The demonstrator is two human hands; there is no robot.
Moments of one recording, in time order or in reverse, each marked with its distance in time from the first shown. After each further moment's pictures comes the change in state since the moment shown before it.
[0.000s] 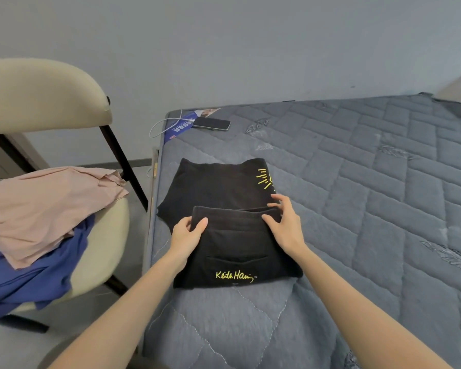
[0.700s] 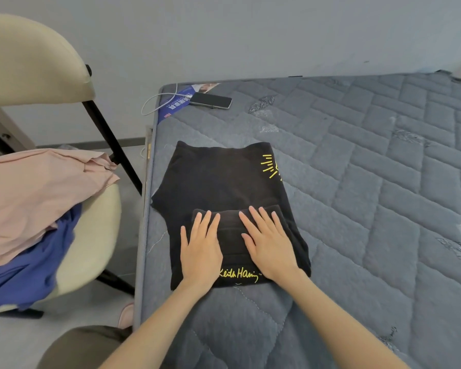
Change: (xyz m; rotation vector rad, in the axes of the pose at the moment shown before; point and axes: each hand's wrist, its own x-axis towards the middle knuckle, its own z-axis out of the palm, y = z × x) left_hand 0.008 -0.055 0.041 1.001 0.101 0.503; right_hand -0.012 0.046 0.058 -0.919 -0.202 -0.362
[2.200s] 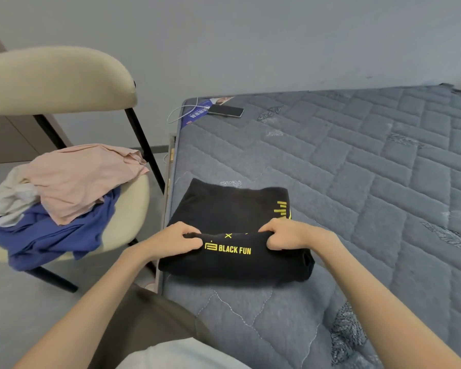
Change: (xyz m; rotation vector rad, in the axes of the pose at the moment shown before) left_hand -0.068 -0.054 -0.123 -0.453 -0.593 0.047; right_hand -0.061 -0.011 -0.133 0.388 -0.741 -0.034
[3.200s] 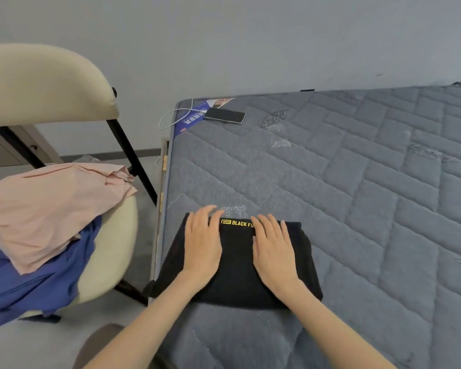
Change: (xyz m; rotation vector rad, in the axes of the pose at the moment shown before) left_hand 0.132 0.009 0.022 0.414 0.846 0.162; right_hand 0.131 0.013 0.028 -0.363 0.951 0.056
